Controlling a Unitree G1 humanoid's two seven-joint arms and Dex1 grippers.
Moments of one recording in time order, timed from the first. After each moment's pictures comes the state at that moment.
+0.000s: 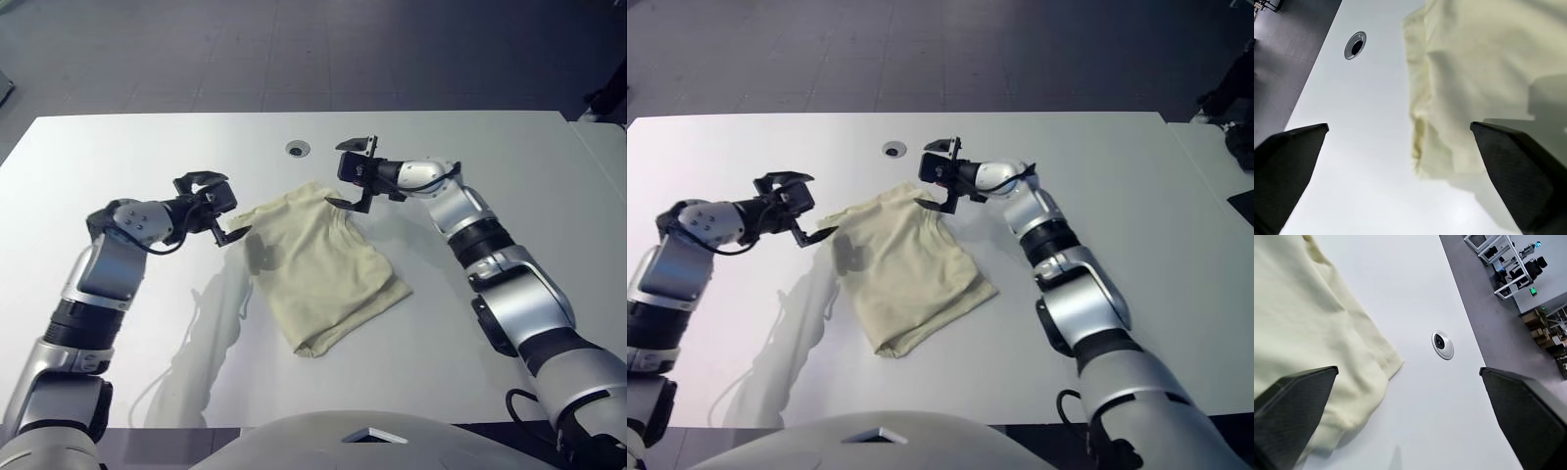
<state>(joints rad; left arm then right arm) -0.33 0.71 -0.17 -0.08 0.10 0.34 -0.81 -0.94 -0.28 0.42 0.92 -0.24 -0.21 0.67</state>
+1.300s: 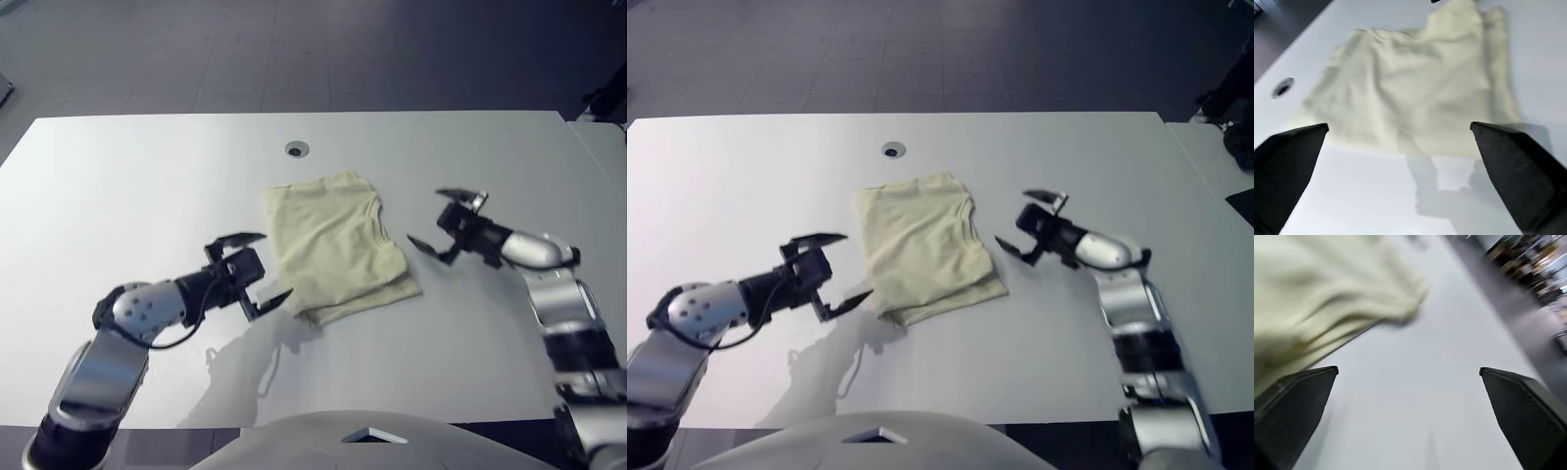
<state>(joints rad) 0.25 0.71 -0.06 -0.81 -0.06 0.57 -0.82 -0.05 -0.70 0.02 -0.09 -0.13 0.08 0.82</state>
